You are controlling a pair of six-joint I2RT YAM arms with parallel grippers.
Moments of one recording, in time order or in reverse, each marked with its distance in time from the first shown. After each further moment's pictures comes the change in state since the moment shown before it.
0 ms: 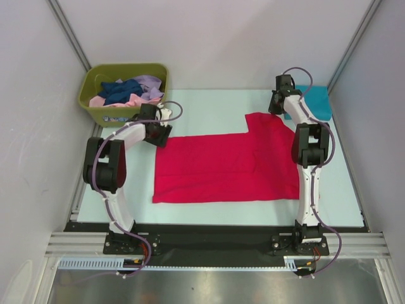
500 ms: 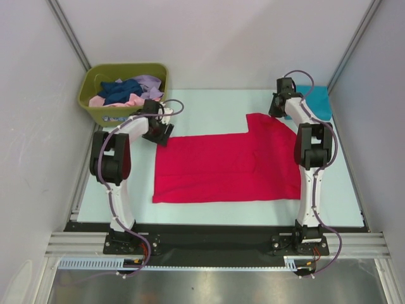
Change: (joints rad) left arm 0.001 0.093 0.106 -0.095 -0.047 0.020; right arm -0.007 -0.078 -0.138 0.060 -0.017 0.025
